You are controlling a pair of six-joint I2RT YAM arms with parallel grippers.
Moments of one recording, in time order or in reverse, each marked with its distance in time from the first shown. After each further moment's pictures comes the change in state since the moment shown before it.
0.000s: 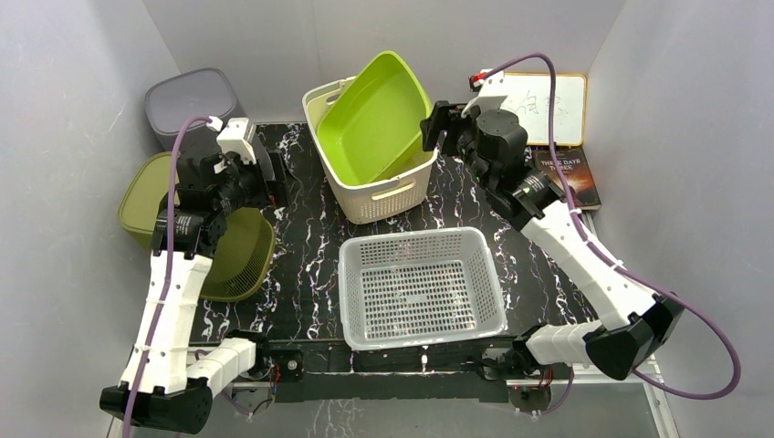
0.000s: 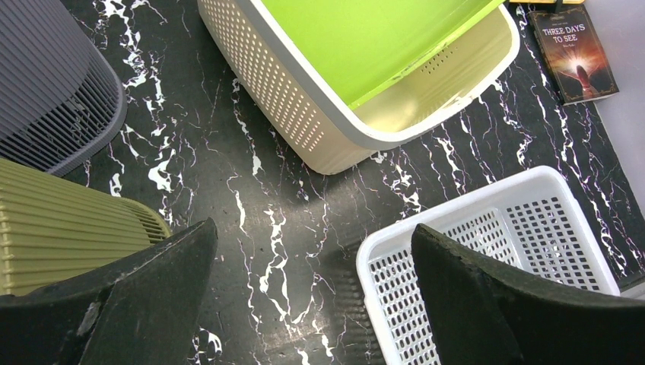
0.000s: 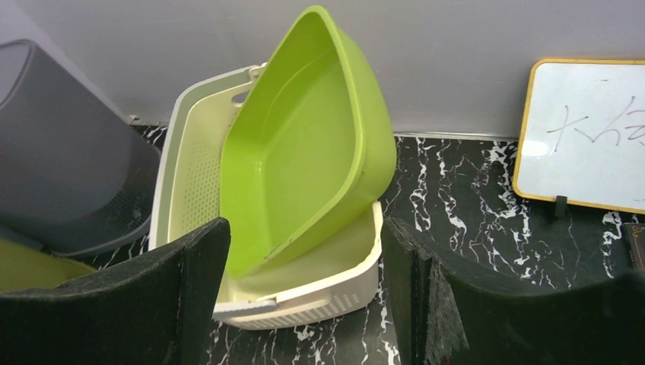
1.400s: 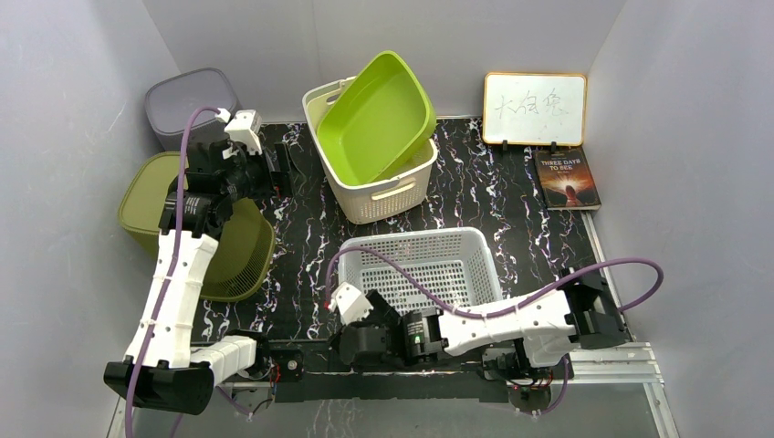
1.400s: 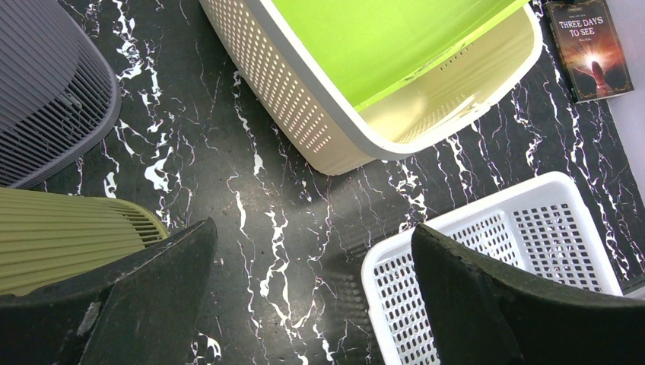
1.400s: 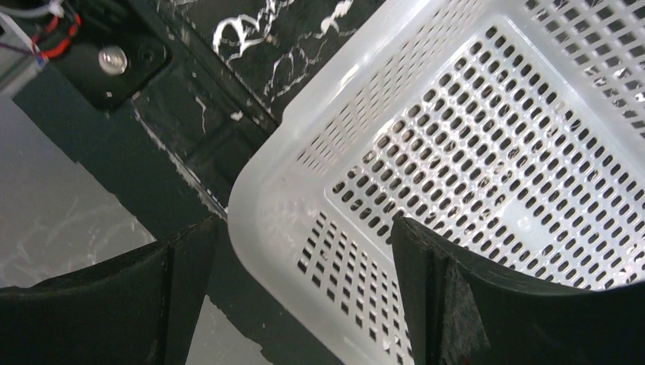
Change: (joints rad) left arm 0.000 0.099 0.034 0.008 -0.002 -0.005; right arm 1.029 0.202 -0.322 -0.335 0.185 0.358
